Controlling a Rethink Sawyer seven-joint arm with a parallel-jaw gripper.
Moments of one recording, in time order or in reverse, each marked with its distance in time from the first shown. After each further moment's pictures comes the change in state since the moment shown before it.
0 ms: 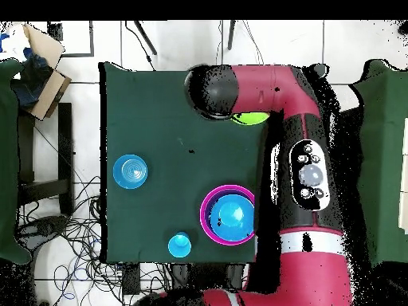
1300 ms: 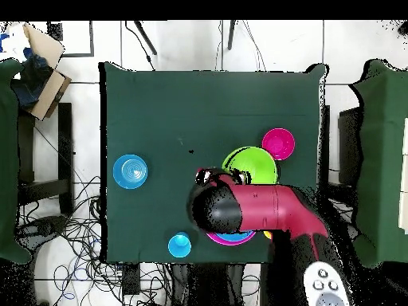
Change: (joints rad) arm -0.146 -0.416 0.004 0.785 0.000 -0.358 0.000
